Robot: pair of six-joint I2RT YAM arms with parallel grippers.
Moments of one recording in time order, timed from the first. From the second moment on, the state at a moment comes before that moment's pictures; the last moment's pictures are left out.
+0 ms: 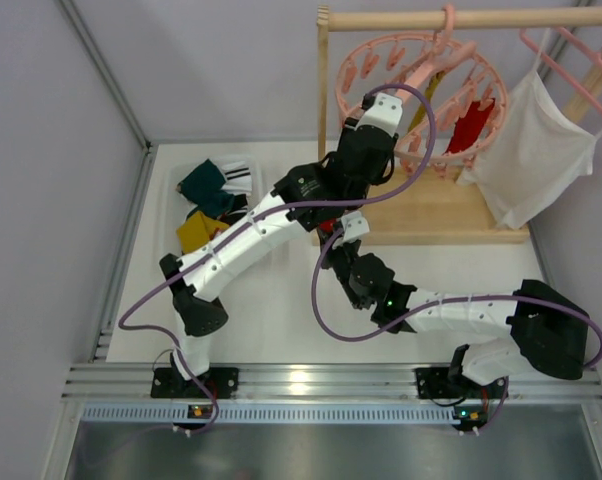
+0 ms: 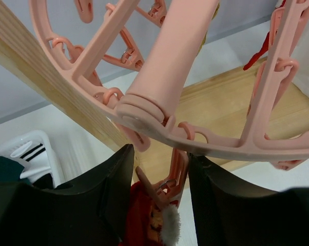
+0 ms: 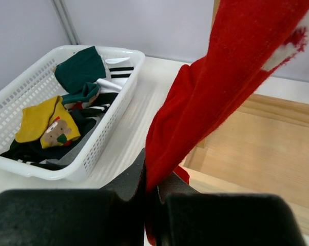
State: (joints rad) left arm -1.03 1.92 2.28 -0.70 -0.71 -0.12; right arm 1.13 1.36 0.67 0.76 0.70 0.04
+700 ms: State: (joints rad) left arm -1.03 1.95 2.28 -0.66 -0.70 -0.08; right arm 1.15 1.34 0.61 0.78 0.69 0.06
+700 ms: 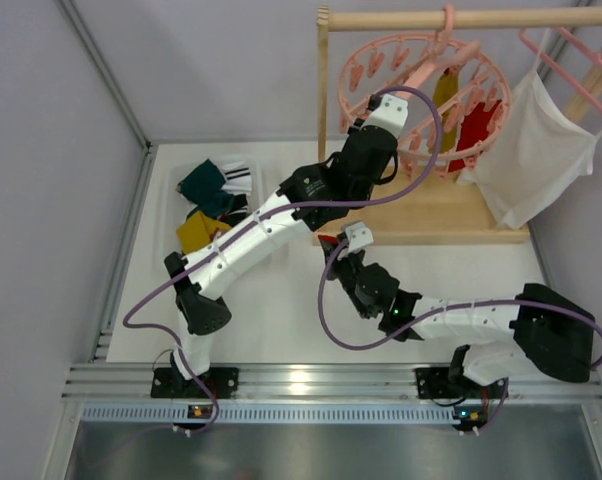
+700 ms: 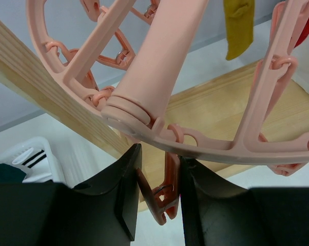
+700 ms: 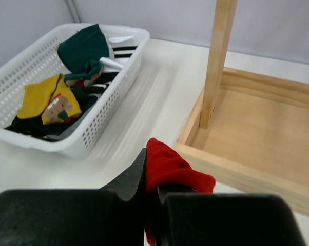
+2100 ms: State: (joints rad) left arm -0.54 0.76 1.27 -0.83 -0.87 -0.40; right arm 1.00 2.28 1.94 0.19 -0.19 0.09
